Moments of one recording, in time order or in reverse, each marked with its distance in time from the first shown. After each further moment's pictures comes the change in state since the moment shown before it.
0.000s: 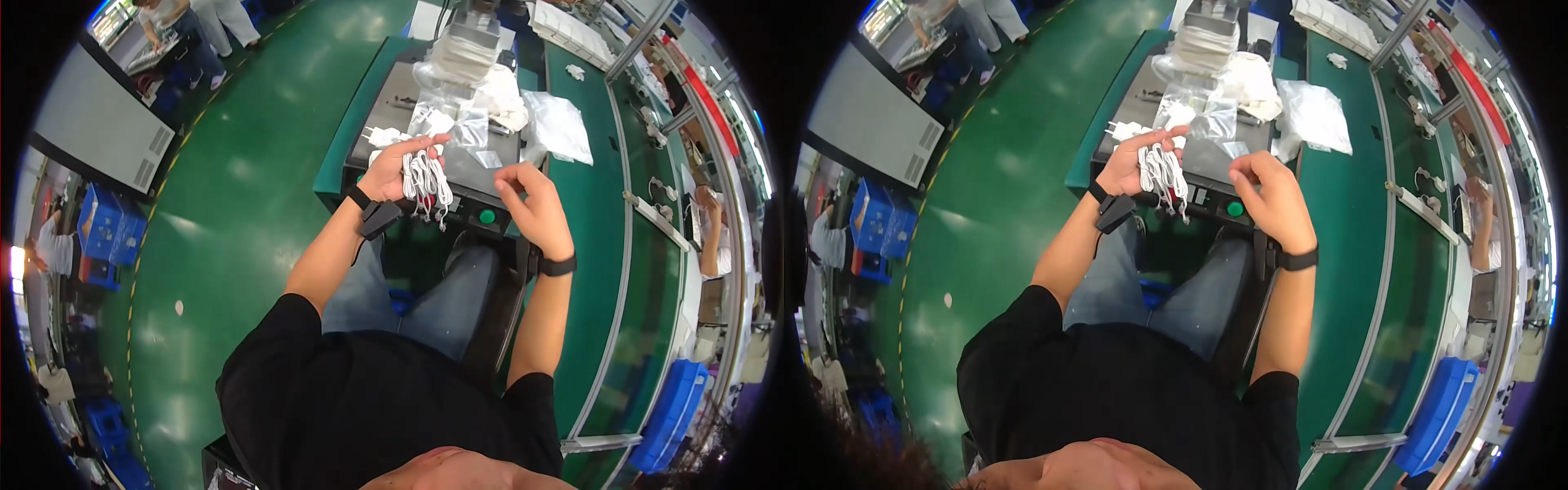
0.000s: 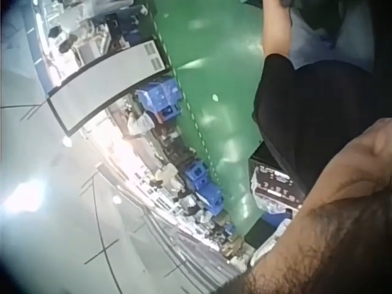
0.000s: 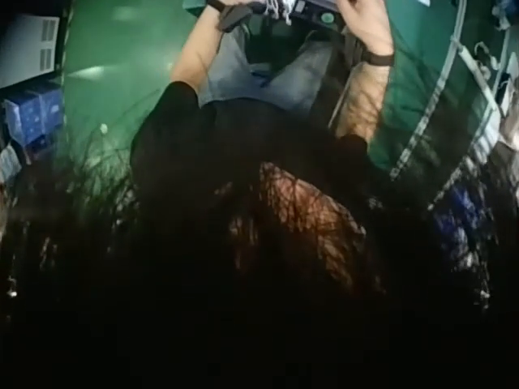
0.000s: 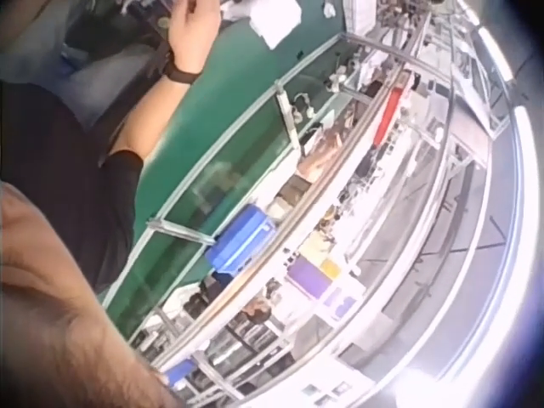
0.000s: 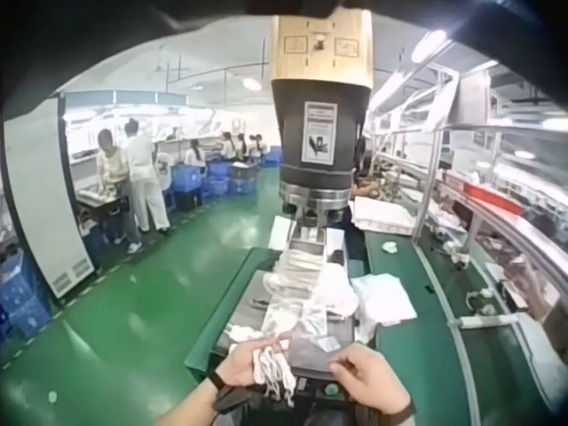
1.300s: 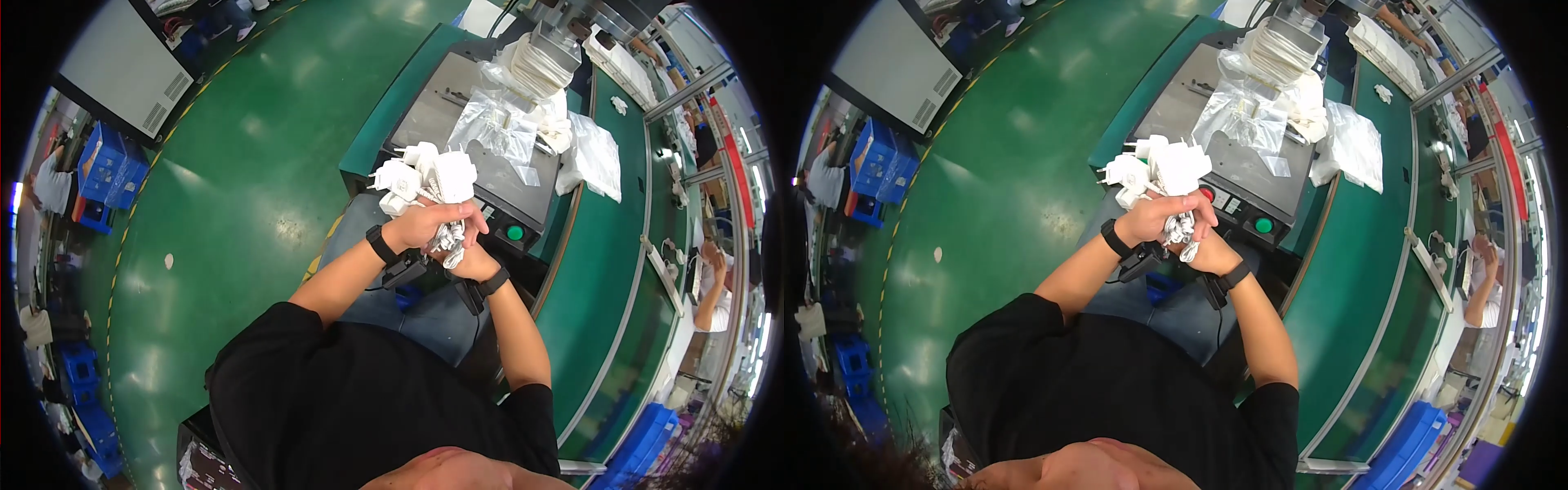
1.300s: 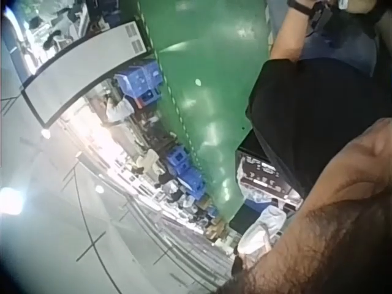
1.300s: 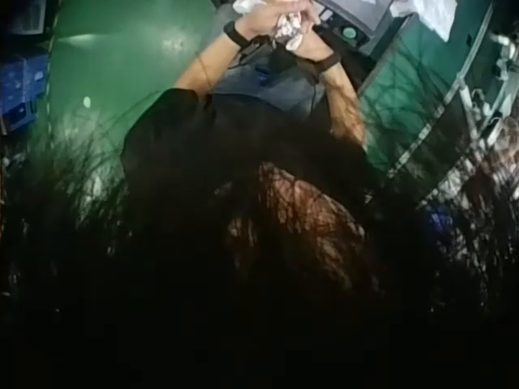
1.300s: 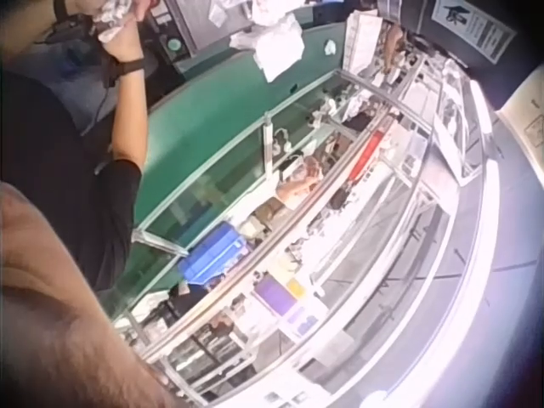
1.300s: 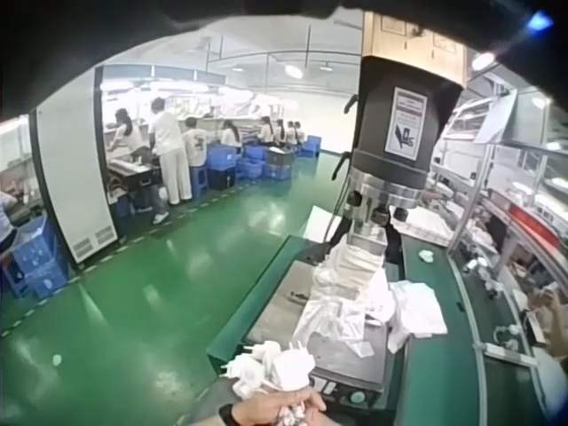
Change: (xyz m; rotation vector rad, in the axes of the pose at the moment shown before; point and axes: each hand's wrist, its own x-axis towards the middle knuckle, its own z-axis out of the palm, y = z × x) left_hand -0.069 -0.044 0.019 0.532 -0.211 0.223; right_hand -0.019 0.061 0.185 0.614 -0.494 0.050
